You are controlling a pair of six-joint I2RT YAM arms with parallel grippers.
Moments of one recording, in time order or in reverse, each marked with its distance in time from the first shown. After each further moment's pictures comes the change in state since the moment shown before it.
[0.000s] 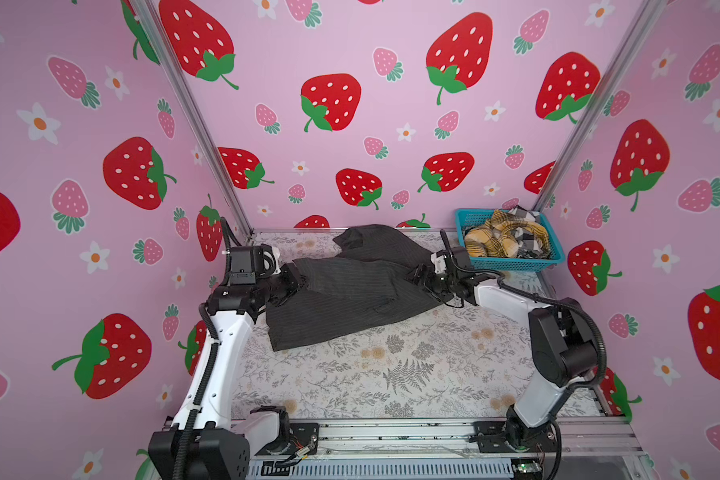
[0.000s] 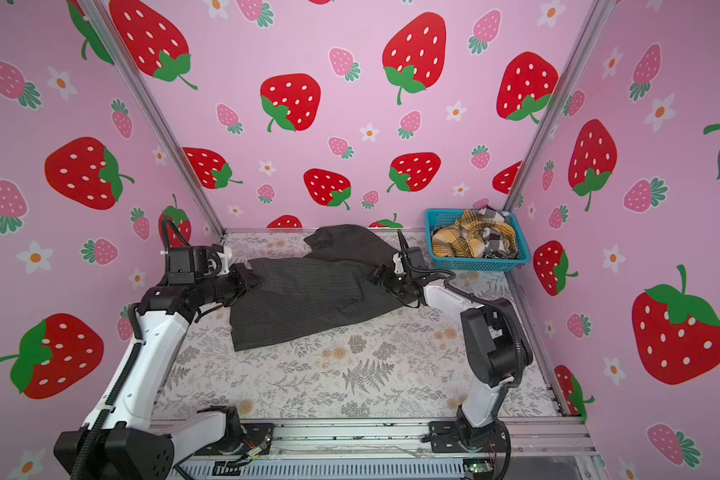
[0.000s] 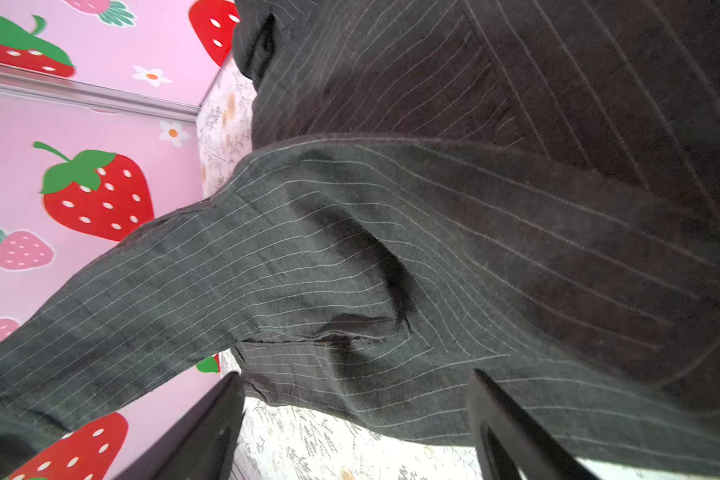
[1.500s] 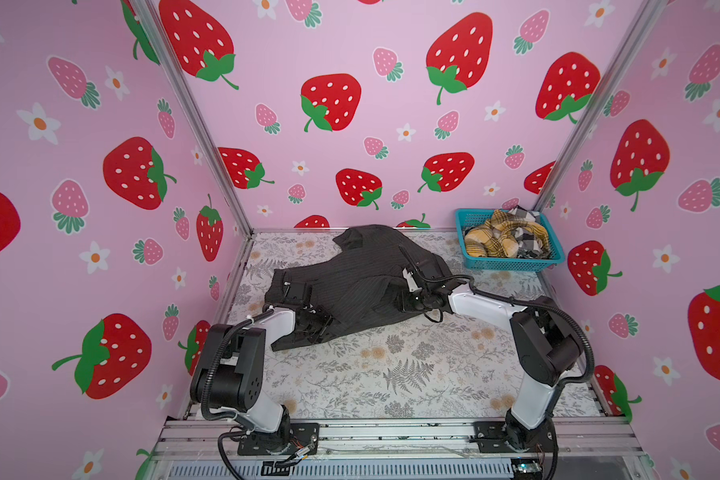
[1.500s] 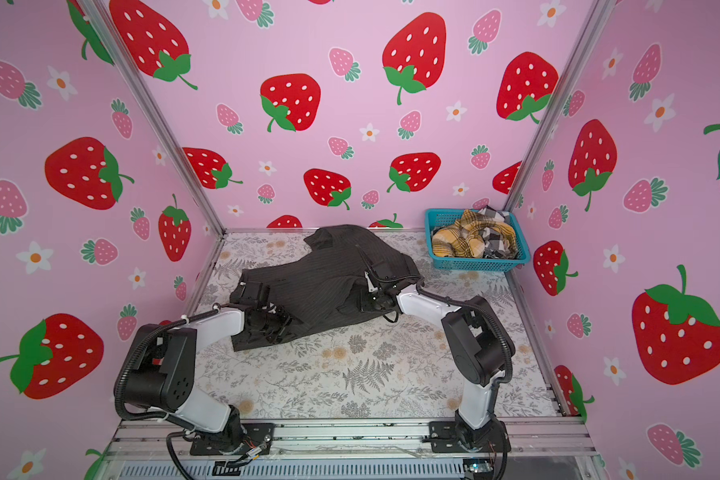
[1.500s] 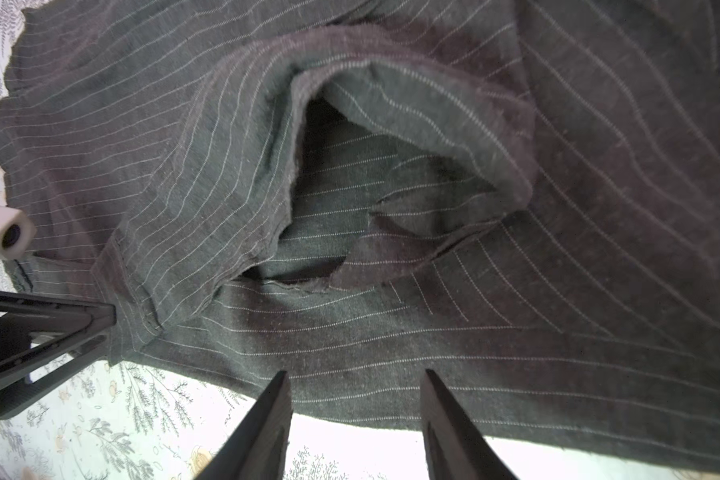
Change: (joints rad) left arm -0.181 0.452 -0.378 0.425 -0.019 -0.397; right arm 0.222 0.030 0.002 -0.177 0.306 -0.343
